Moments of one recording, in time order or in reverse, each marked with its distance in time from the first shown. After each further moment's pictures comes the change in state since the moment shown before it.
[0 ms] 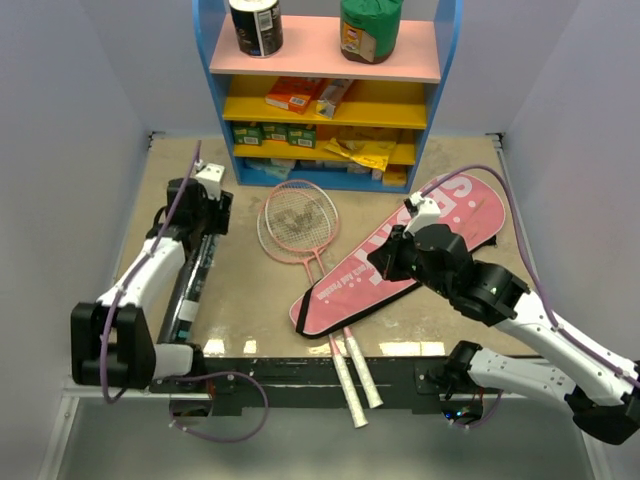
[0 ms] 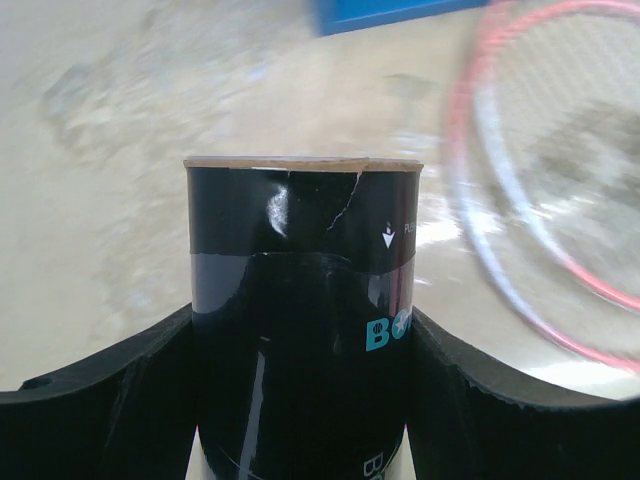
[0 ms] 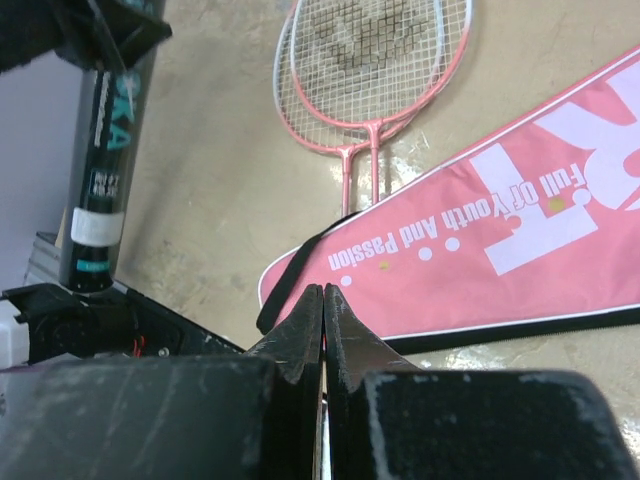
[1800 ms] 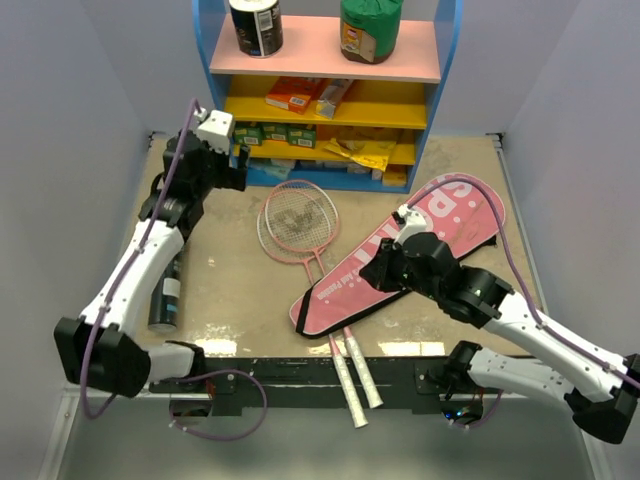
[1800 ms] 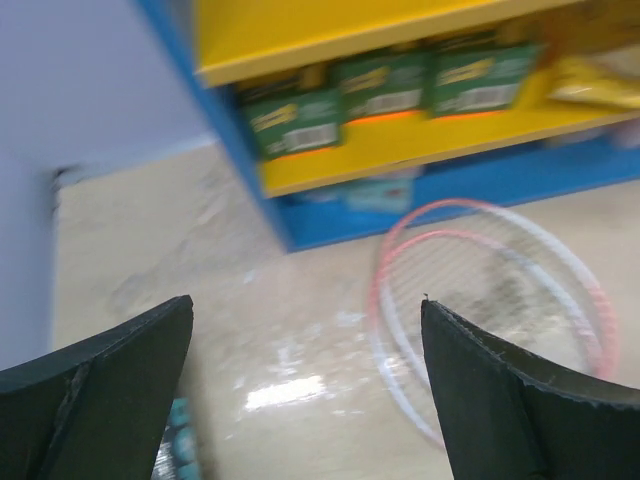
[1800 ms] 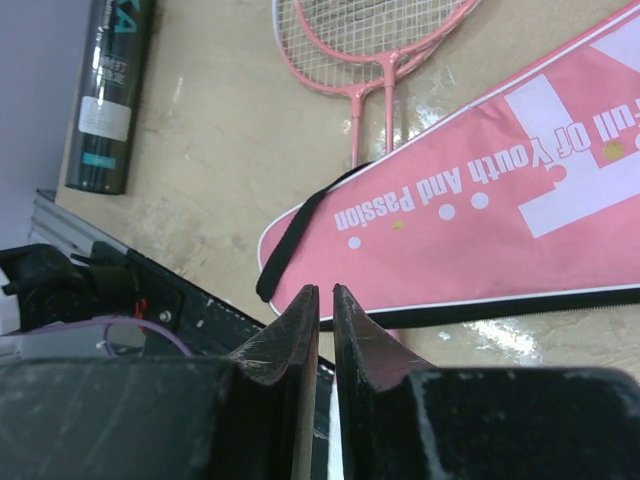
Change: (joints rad) left arm -0.075 0.066 0.402 -0.090 -0.105 -0.031; right arm 0.000 -0.009 -0.127 0.056 -0.106 0.058
